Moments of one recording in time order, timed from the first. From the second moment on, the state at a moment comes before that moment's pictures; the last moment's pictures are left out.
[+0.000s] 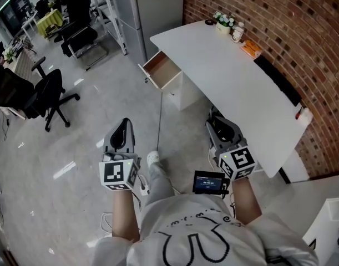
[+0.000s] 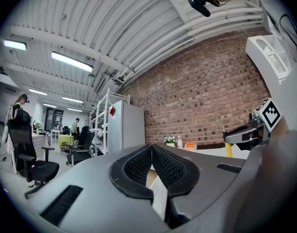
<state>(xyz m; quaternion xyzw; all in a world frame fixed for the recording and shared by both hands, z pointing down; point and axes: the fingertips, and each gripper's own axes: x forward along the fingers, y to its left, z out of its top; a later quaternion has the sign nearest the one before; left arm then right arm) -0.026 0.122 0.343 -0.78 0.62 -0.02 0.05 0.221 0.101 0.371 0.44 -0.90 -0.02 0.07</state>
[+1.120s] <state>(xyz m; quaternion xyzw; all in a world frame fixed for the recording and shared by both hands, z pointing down) -0.201 -0.208 0.338 -0.82 0.57 -0.02 0.02 0.036 -0.200 0.366 0.47 -0.87 0.00 0.11</state>
